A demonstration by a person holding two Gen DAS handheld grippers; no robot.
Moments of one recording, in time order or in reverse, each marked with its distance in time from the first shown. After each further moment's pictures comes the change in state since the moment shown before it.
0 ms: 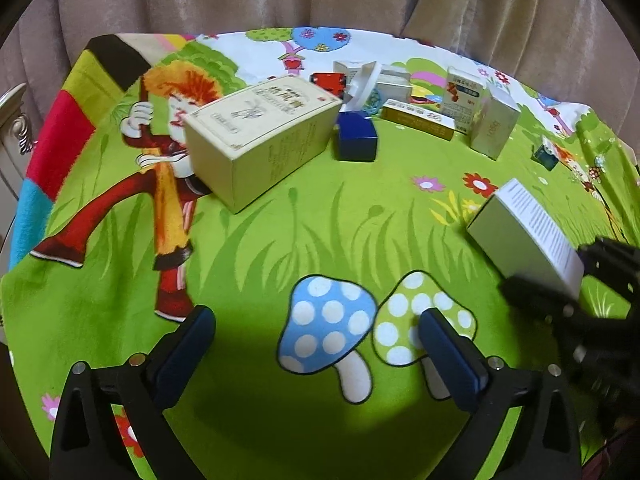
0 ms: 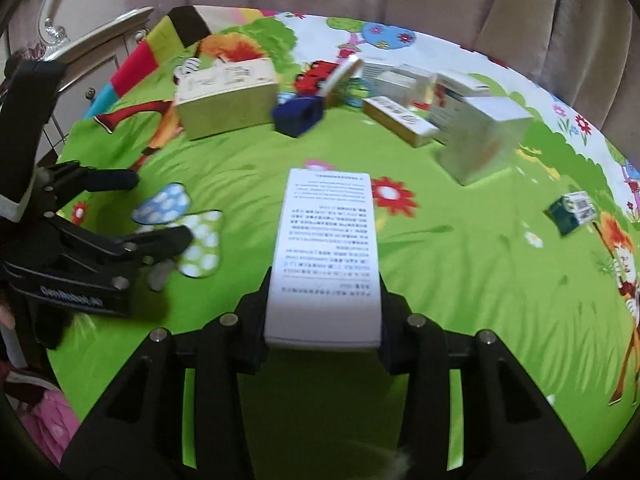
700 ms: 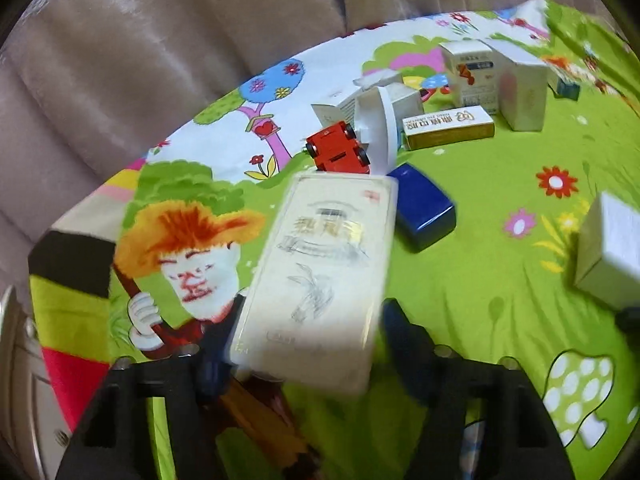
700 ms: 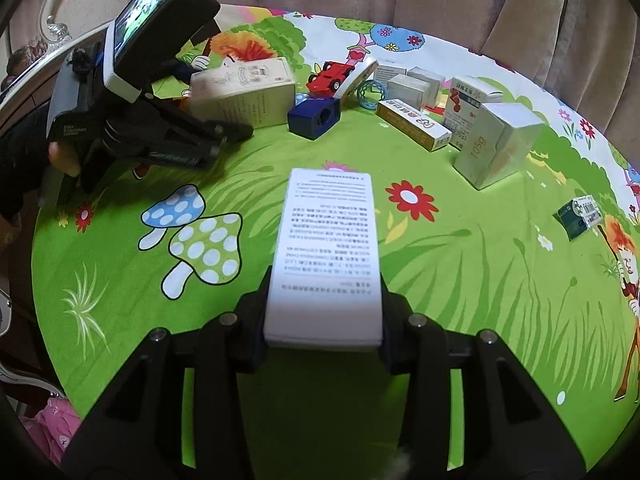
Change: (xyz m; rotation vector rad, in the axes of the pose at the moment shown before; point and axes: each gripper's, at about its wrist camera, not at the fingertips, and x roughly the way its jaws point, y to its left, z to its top) left arm 0.044 0.004 0.079 0.487 -0.102 0.157; right arm 0.004 0.009 0.003 -0.011 0.000 -0.002
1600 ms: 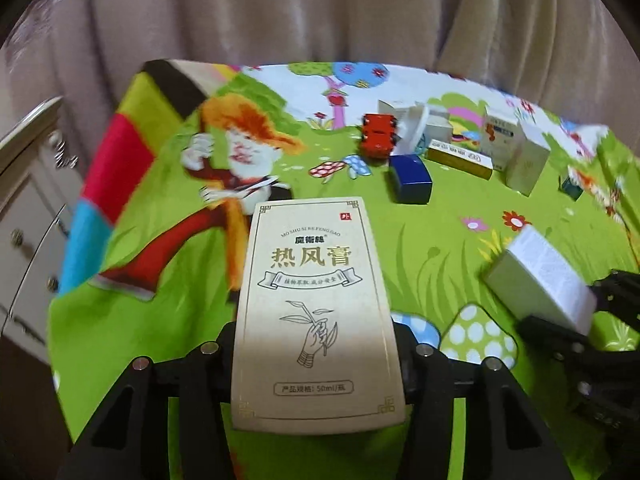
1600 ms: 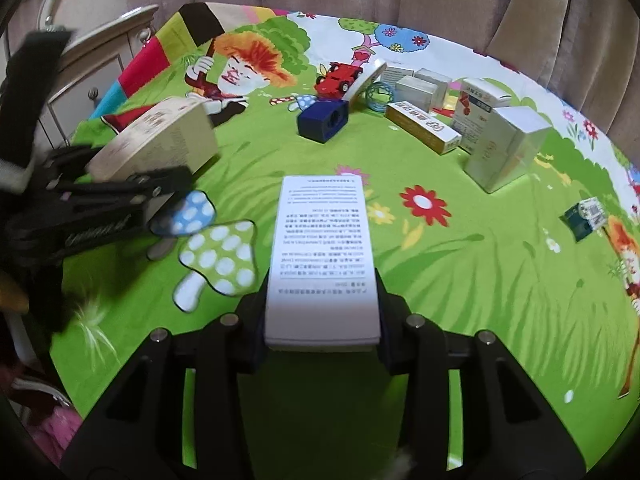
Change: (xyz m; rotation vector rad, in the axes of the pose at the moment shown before) left arm -0.069 -0.001 -0.078 -0.518 0.010 -0.041; right arm 0.003 0.012 0.006 0.016 0.000 0.010
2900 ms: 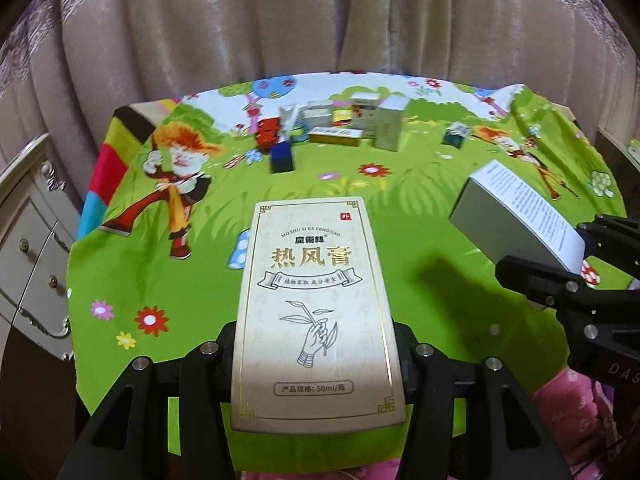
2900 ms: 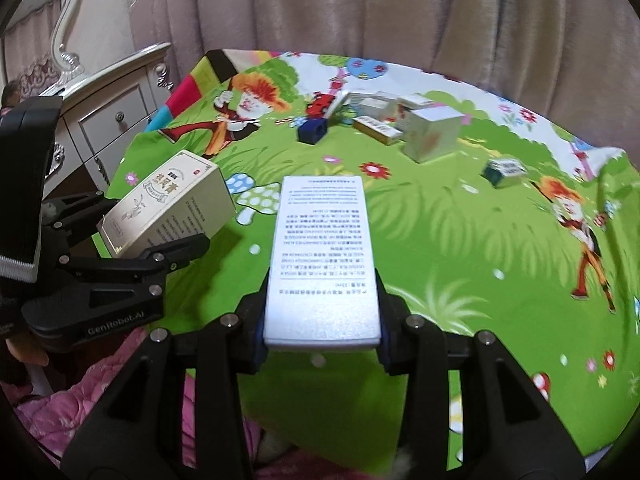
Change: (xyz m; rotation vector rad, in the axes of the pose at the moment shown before) left arm -0.105 -0.086 -0.060 0.161 -0.029 -0.106; right arm -0.133 -0.001 -0.069 0.077 -0.095 -0.053
